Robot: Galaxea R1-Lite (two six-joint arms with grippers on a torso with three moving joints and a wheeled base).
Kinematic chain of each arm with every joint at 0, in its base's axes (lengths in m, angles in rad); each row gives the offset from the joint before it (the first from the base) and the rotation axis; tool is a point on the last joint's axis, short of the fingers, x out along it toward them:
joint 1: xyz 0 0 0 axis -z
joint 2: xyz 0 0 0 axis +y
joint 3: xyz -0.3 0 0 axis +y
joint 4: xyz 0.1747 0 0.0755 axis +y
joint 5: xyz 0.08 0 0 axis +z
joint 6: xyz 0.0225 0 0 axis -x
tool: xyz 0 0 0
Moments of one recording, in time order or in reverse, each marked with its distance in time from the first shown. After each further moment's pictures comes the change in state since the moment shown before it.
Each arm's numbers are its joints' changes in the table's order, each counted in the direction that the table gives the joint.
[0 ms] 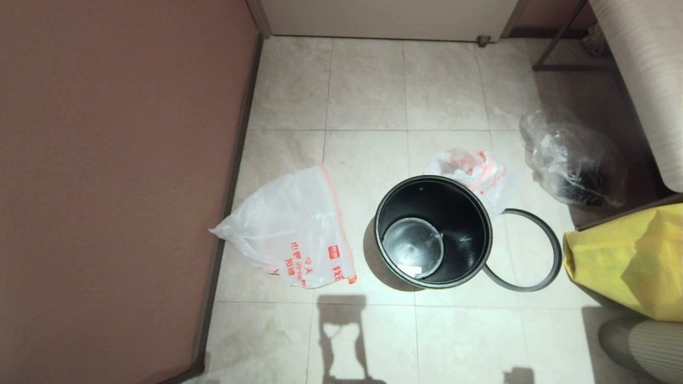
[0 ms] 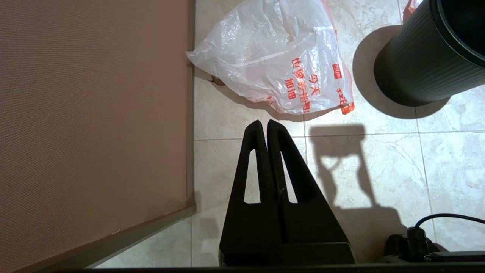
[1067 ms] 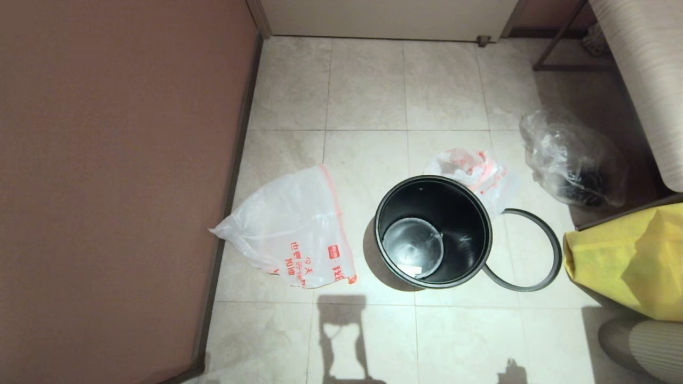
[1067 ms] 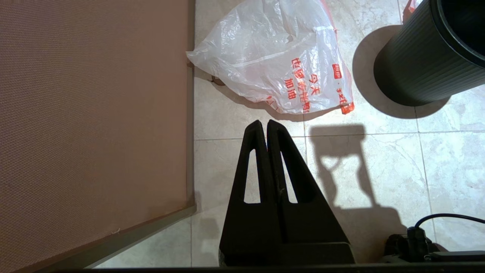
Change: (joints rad) left arm 0.000 0.000 0.000 0.000 0.000 0.000; right arm -0.014 -0.171 0.902 -0.966 -0.038 0.111
